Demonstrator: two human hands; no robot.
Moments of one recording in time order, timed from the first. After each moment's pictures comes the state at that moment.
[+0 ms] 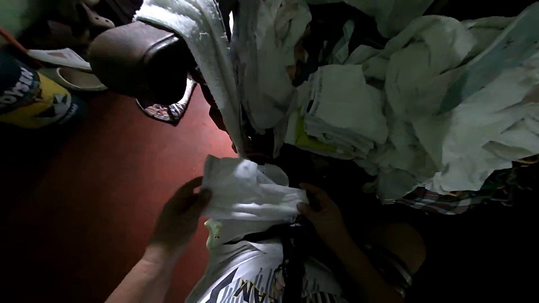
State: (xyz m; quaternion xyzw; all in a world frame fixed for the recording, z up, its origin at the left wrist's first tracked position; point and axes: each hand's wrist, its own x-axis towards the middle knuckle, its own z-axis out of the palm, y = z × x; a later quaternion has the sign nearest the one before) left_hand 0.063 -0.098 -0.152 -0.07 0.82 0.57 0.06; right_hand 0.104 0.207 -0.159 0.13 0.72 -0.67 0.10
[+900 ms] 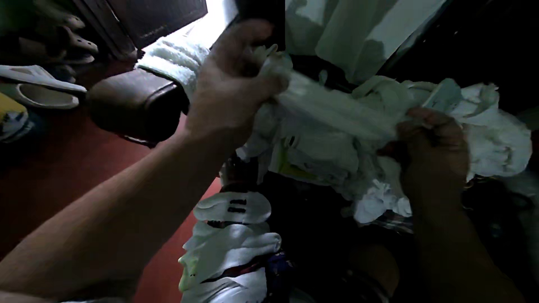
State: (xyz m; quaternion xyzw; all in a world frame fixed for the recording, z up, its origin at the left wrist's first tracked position) left_hand -0.113 0.044 0.014 0.22 0.60 0.77 -0.02; right_hand 0.007 0.324 0.010 0.07 0.81 -0.52 -0.26
